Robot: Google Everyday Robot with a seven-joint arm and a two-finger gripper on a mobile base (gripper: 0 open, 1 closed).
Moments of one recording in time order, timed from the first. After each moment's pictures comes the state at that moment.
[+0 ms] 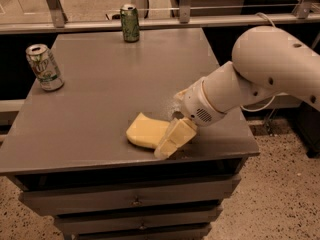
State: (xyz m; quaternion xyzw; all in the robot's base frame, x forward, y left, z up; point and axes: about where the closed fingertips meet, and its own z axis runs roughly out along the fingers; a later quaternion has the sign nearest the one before) arm 0.478 -0.033 0.833 -0.55 0.76 0.20 0.27
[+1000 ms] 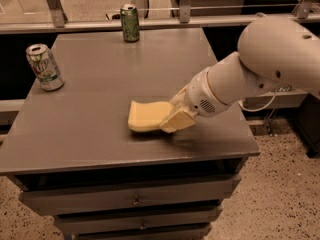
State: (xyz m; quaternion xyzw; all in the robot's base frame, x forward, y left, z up) arm 0.494 -0.041 0.850 -0.54 0.77 0.18 0.30
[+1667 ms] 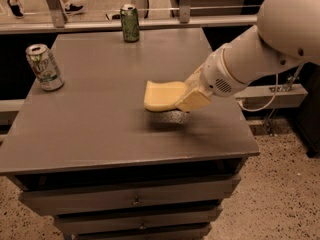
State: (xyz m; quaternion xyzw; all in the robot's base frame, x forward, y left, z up) arm 0.520 -0.080 0.891 -0.53 0.78 0.11 0.32
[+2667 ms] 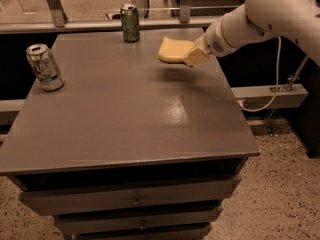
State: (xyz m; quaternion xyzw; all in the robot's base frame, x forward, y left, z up) arm 0.693 -0.123 0.901 -0.46 0.79 0.06 0.40
